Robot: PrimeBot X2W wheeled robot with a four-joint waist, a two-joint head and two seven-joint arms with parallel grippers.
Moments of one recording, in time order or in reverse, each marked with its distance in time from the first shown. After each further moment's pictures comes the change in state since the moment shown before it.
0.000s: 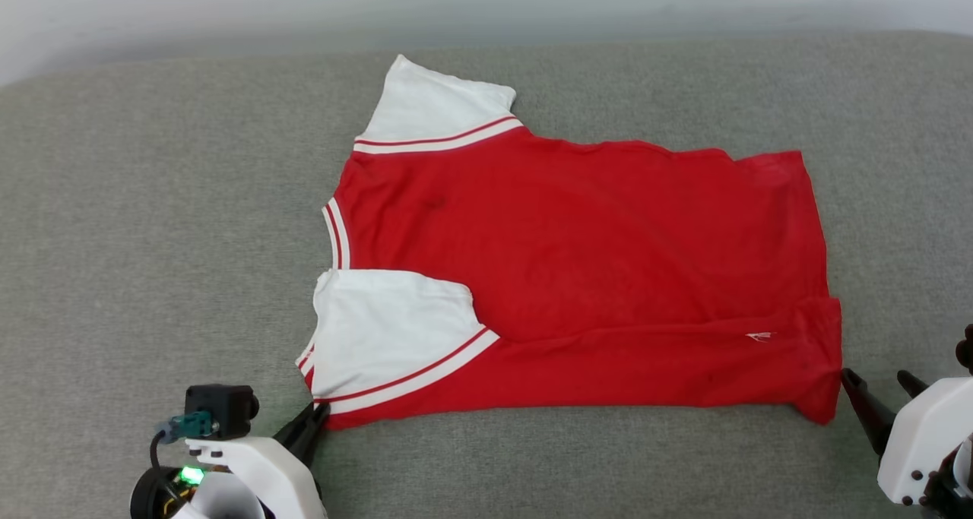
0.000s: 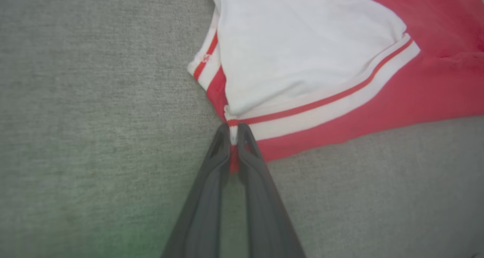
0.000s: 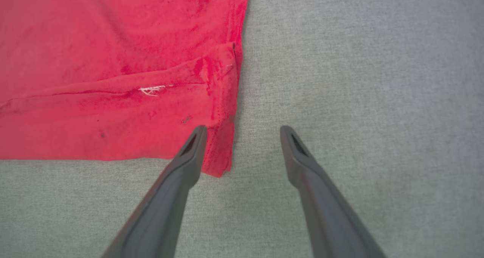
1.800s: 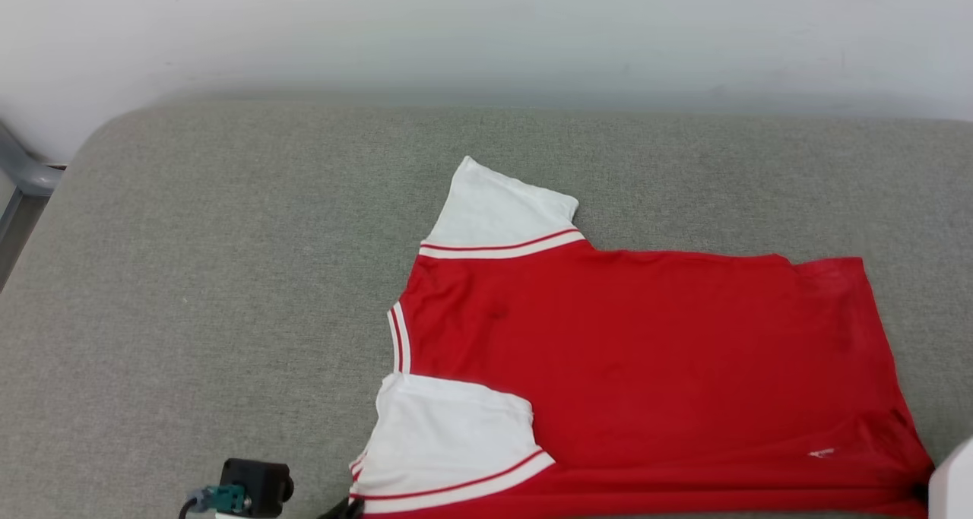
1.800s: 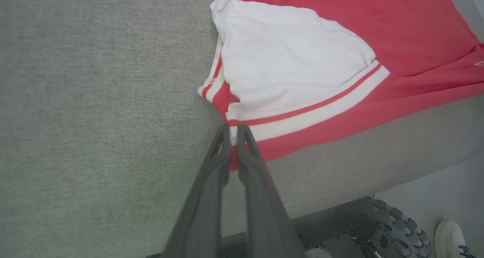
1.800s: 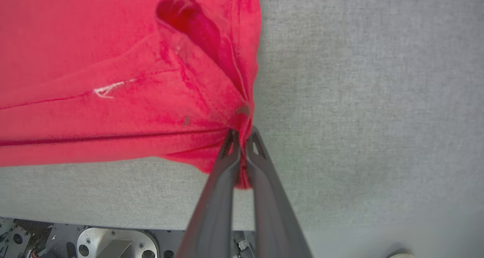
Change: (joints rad) left arm 0.168 0.075 -0.052 -0.243 -0.020 0.077 0.056; right arm 0.064 -0.111 -0.028 0.138 -0.005 0.001 0.227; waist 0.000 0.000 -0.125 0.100
